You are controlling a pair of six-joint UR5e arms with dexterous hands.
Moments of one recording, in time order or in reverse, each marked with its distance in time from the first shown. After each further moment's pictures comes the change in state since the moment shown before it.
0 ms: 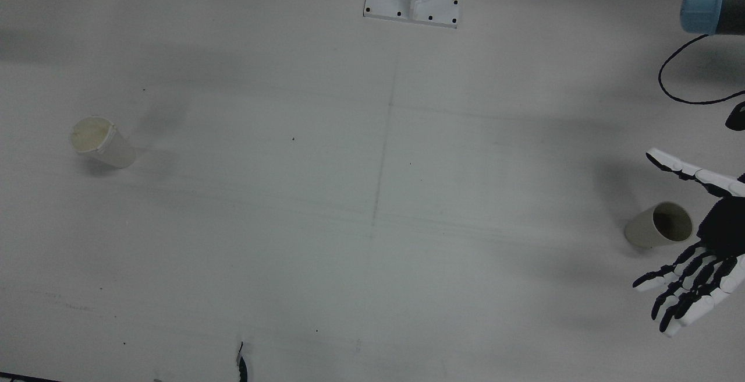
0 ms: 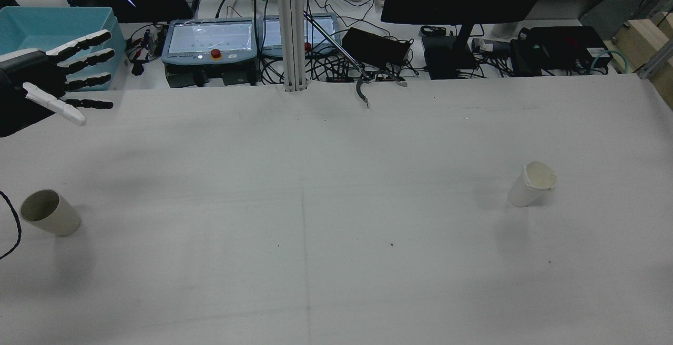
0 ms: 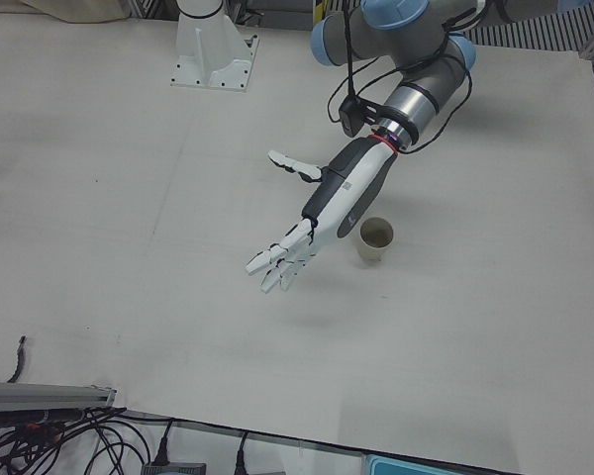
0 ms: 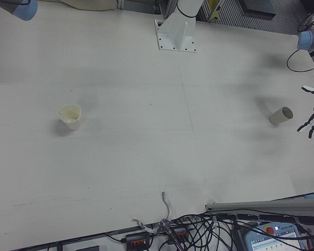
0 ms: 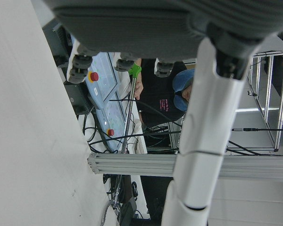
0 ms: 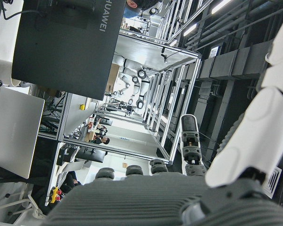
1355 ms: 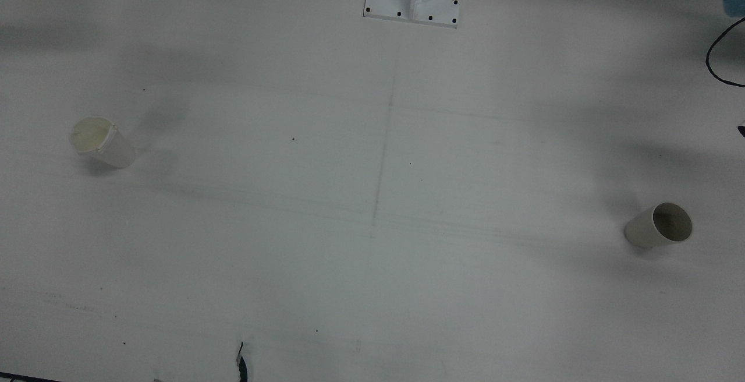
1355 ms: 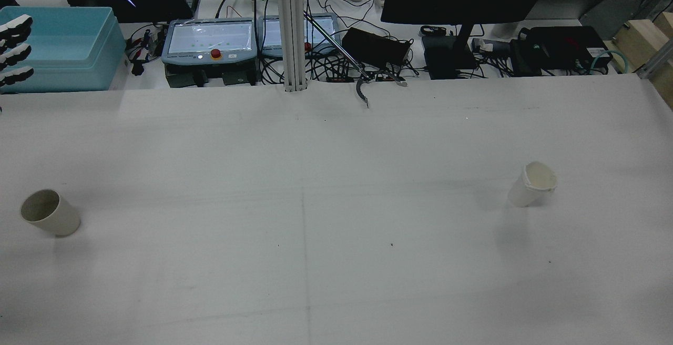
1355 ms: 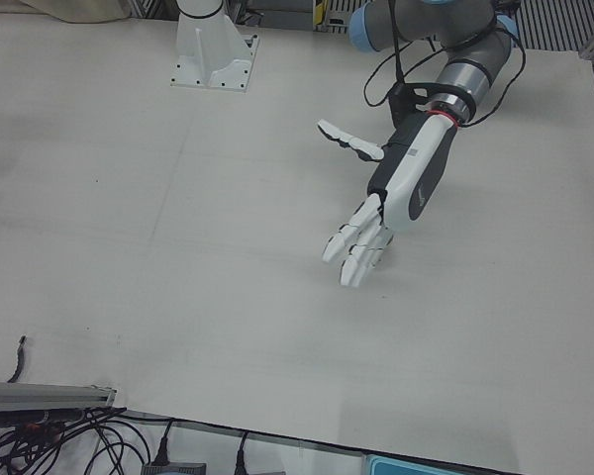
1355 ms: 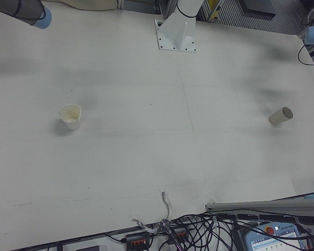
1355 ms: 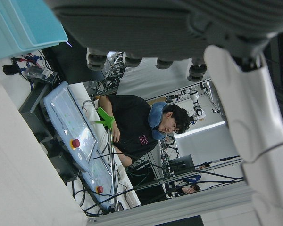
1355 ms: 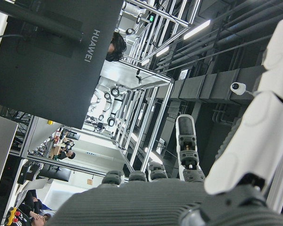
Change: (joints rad) left arm -0.066 0.197 -0.104 -0.123 -0.123 0.225; right arm -0.205 -0.076 -0.001 0.237 0.231 -0.140
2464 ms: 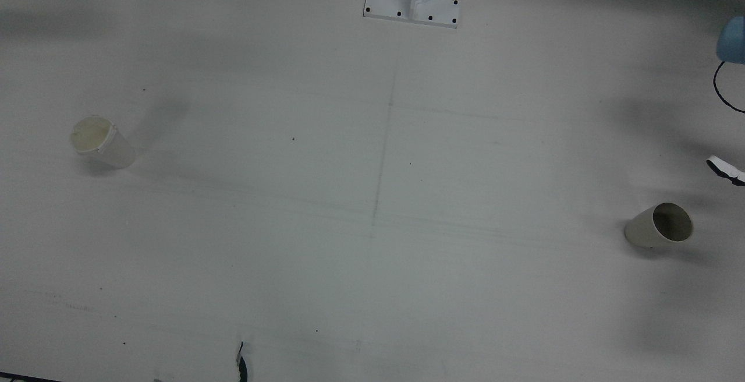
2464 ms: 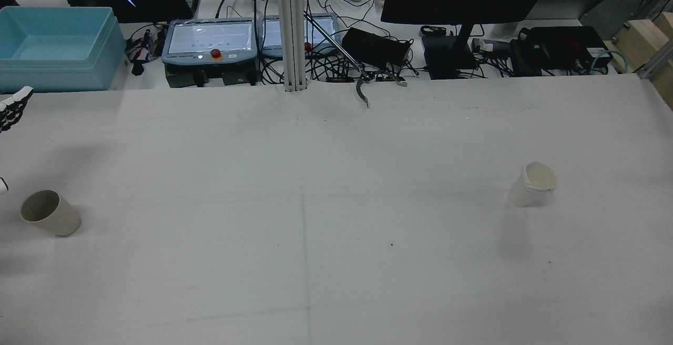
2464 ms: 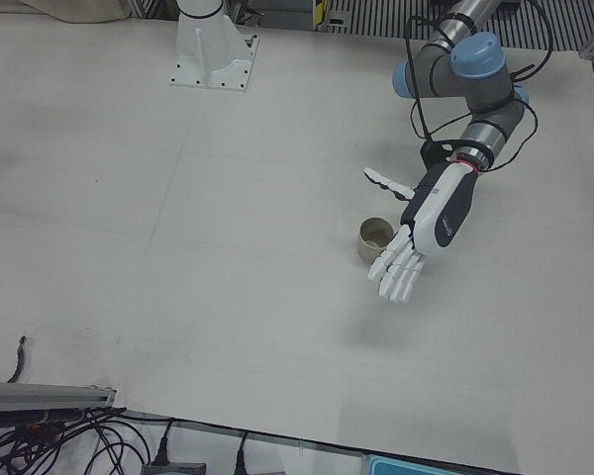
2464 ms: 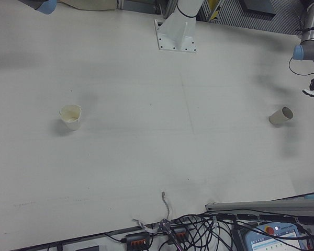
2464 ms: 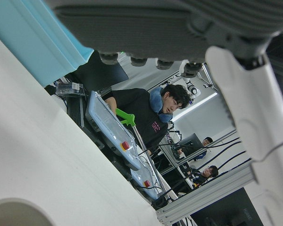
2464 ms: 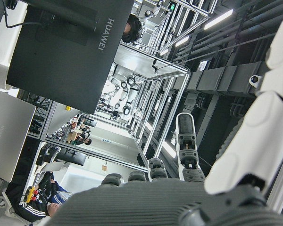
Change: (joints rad) left arm 0.105 0.187 0.267 -0.524 -0.081 0.279; right arm 0.011 -0.060 0.138 -0.173 0.002 0.000
